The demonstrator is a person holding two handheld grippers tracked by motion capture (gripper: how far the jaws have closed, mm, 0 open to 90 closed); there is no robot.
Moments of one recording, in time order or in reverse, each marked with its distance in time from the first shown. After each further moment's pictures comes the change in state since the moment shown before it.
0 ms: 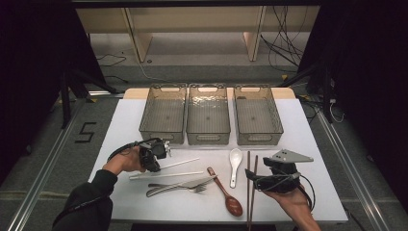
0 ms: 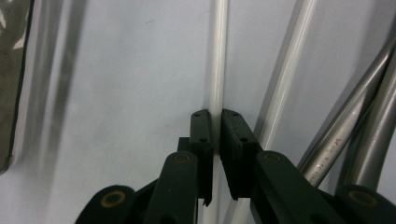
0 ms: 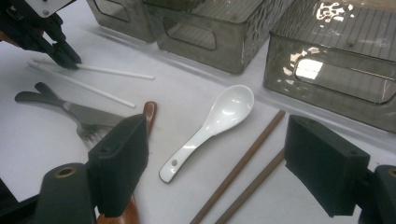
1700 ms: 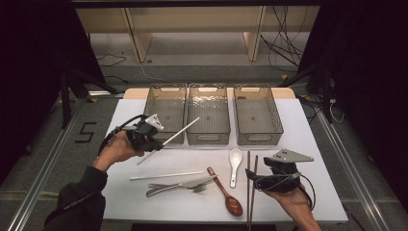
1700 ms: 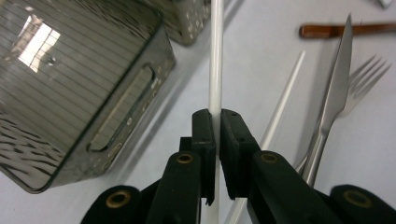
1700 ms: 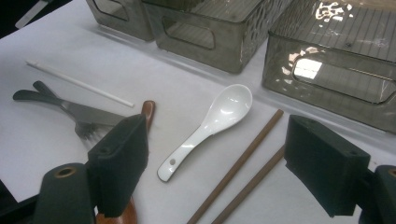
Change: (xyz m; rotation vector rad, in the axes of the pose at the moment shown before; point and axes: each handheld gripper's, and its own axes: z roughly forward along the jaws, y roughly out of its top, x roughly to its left) left arm 0.013 -0.008 -0.091 -0.413 0.065 -0.240; right arm -0.001 0.000 -0.001 0.000 -0.001 -0.005
